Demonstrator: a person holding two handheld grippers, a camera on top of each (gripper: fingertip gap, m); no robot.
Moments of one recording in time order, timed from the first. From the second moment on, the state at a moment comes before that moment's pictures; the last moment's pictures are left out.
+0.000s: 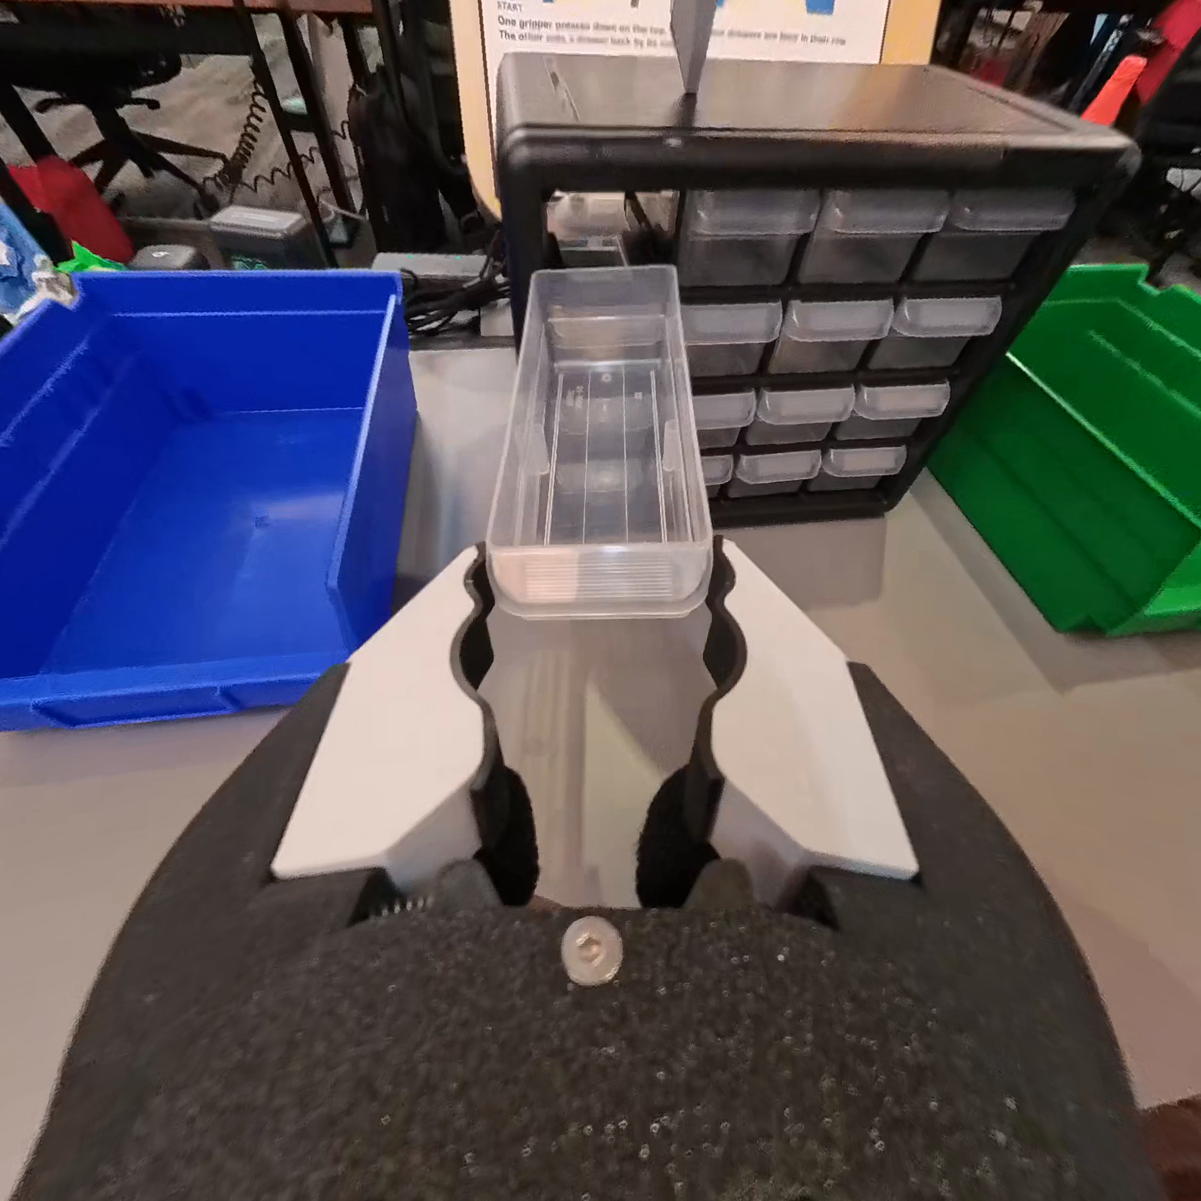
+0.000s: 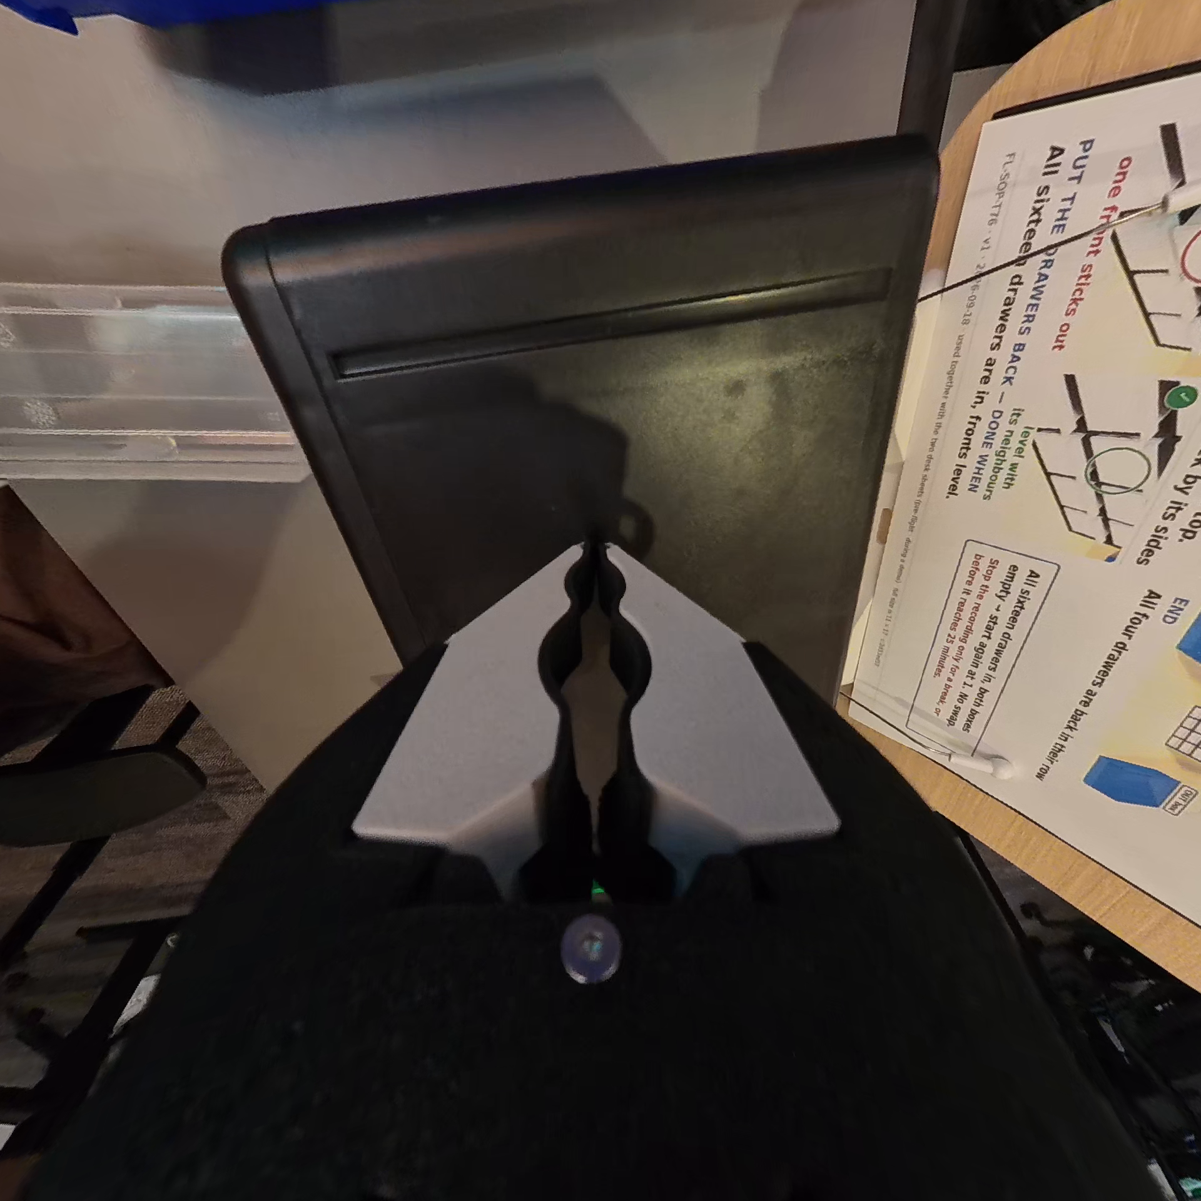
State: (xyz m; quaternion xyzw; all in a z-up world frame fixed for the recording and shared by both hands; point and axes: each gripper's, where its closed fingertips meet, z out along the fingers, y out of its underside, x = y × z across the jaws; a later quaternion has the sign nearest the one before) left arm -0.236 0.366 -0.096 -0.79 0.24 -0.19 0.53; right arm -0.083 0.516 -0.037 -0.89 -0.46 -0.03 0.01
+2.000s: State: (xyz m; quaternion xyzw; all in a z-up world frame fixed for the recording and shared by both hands) left arm -0.167 0.457 -0.070 -0.78 0.20 -0.14 0.58; right arm -0.083 0.516 -0.037 -0.90 -0.44 0.00 0.03
